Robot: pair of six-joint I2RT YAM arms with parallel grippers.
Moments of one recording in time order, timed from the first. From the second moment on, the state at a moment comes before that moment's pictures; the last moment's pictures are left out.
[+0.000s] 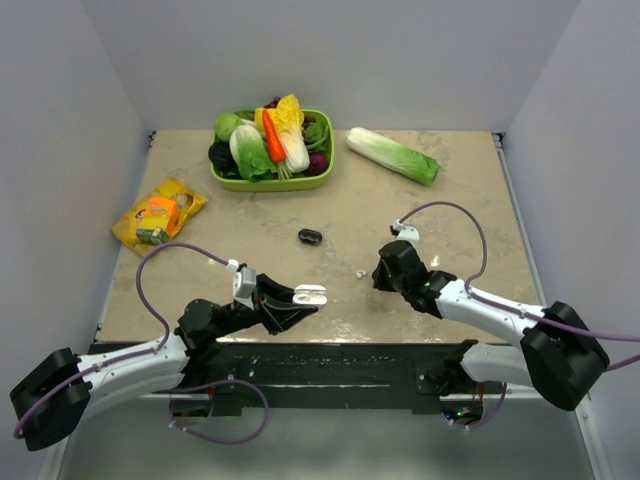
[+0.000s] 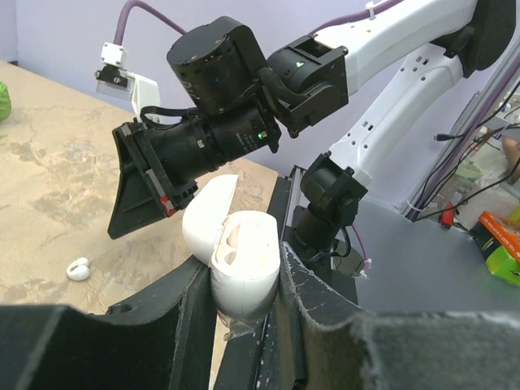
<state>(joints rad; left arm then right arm) -0.92 0.76 0.05 1.03 0.35 -0.46 0.70 1.18 0.52 -0.10 0.30 0.72</state>
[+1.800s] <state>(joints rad) -0.93 0.81 0.05 1.06 0.35 -0.47 0.68 1.38 0.71 -0.02 0.12 0.49</state>
